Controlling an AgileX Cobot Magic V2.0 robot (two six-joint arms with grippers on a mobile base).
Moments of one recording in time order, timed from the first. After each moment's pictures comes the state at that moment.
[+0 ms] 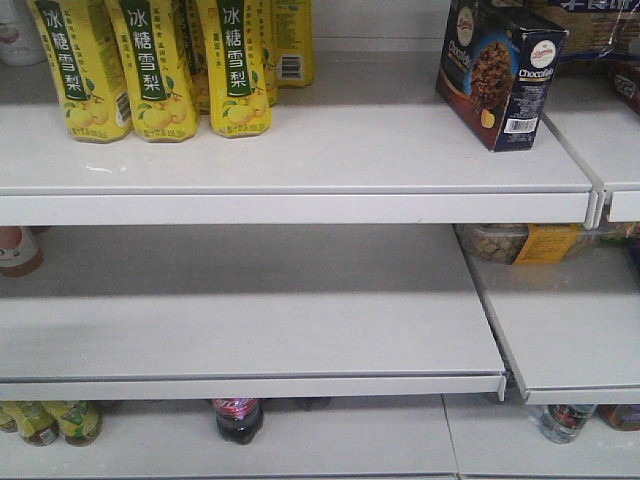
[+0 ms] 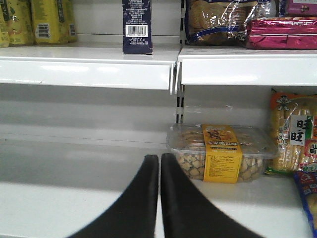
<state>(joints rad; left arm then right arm) -0.01 -0.01 0.03 0.04 0.13 0.01 0.16 0.01 -0.12 -0.26 0.20 0.24</state>
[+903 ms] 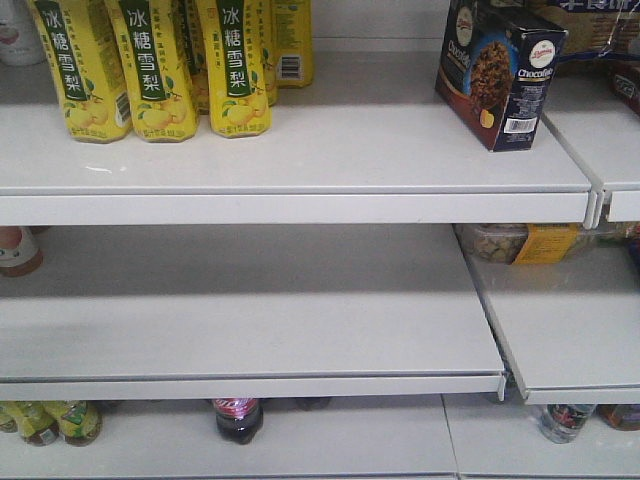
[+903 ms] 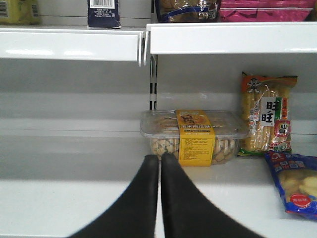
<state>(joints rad) -0.01 -0.01 0.03 0.04 0.13 0.01 0.01 -0.01 0.01 -0.07 0.09 0.06</state>
